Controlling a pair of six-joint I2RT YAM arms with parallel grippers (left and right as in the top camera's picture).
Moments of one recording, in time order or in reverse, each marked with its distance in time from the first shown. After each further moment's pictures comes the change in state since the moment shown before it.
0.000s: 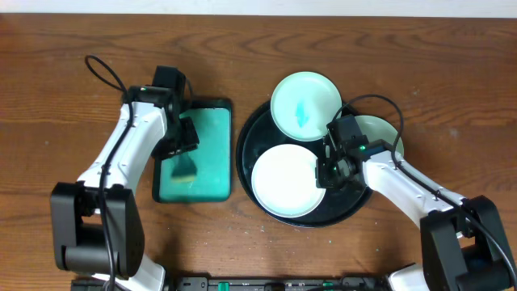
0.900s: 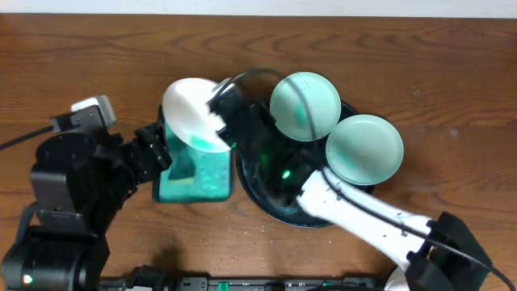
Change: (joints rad) left arm 0.000 -0.877 0.066 0.024 0.016 0.012; right arm 0.576 0.033 0.318 0.755 0.673 -0.557
